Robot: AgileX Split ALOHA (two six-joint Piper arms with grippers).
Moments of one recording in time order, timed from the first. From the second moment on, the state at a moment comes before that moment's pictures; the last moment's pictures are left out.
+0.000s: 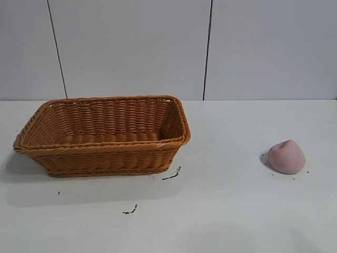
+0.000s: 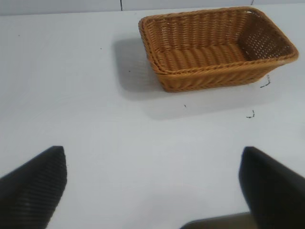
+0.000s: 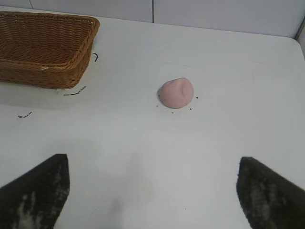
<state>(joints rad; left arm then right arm) 0.01 -0.01 -0.51 -0.14 1.05 0.12 0.03 0.16 -0.54 0.09 0.96 -0.07</state>
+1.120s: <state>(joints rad) 0.01 -0.01 -0.51 -0.14 1.05 0.12 0.03 1.86 -1.27 0.09 0.81 -0.05</state>
